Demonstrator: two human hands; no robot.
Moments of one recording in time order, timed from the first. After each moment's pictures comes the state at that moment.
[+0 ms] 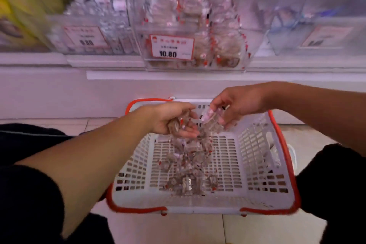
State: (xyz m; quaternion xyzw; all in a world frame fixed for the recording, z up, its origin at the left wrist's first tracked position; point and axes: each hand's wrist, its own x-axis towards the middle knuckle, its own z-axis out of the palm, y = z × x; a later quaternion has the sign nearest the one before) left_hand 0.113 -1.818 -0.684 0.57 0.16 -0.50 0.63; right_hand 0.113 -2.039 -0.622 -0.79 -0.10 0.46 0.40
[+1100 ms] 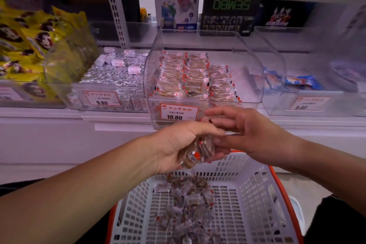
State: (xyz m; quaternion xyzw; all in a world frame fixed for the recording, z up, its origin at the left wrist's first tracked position) left_hand 0.092 -1.833 -0.537 0.52 -0.02 -0.41 0.75; right_hand 0.081 -2.012 -0.528 -0.77 -0.14 0.18 0.60
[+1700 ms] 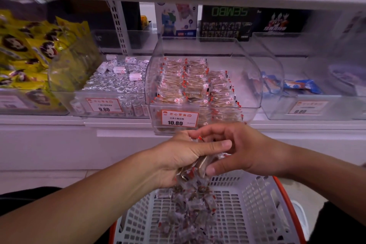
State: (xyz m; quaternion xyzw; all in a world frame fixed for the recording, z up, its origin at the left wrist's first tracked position) left_hand 0.077 -1.832 -0.539 0.56 0.02 -0.36 0.75; right_hand 0.073 -2.002 -0.522 -0.77 -0.19 0.25 0.56
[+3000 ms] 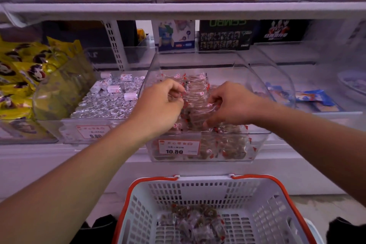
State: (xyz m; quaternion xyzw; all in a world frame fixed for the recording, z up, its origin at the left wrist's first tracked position) left_hand 0.191 -1.804 -0.492 0.90 -0.10 0.07 0.42; right_hand 0.210 -1.996 -0.489 -0.97 -0.12 0.01 0.22
